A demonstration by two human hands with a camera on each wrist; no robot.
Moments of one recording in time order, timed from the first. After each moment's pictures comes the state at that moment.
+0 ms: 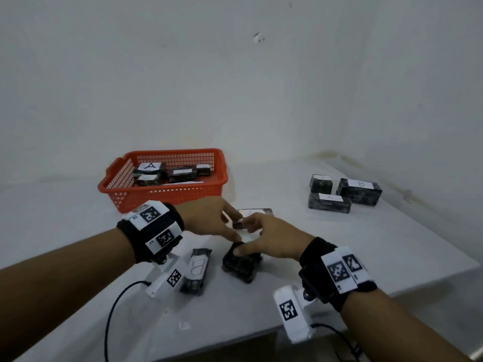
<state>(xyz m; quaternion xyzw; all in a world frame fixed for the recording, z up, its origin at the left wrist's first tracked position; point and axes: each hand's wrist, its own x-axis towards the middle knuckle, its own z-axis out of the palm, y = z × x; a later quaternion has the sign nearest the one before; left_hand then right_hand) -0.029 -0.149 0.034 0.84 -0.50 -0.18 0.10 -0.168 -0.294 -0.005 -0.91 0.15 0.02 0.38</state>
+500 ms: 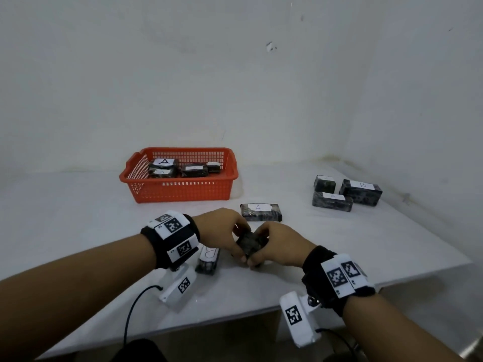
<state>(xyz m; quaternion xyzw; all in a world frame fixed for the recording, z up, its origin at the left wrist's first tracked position) -0.062 -0.122 0.007 0.83 -0.52 -0.17 0.10 -0.189 -0.267 -0.023 -0.93 0.18 0.00 0.33</state>
